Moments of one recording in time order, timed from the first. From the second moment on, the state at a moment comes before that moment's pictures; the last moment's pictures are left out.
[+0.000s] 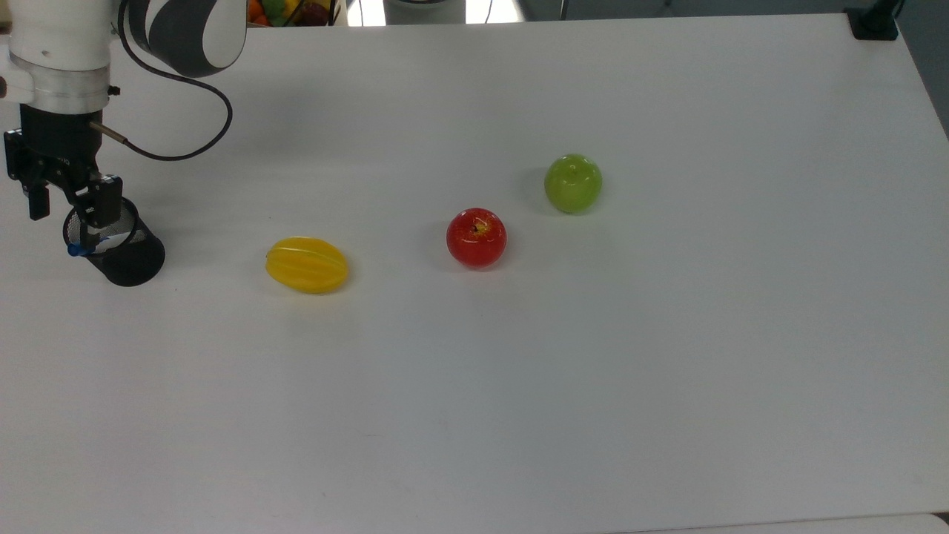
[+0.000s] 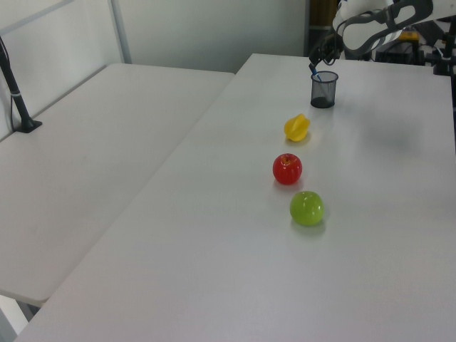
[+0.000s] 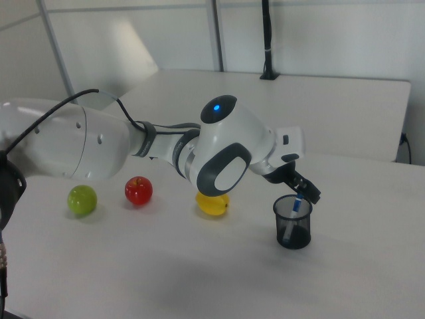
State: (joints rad) arm -0.25 0.48 -0.19 -1.68 0.07 2.76 -0.02
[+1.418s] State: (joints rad) arm -0.25 0.50 -0.19 -1.59 0.07 2.82 -0.02
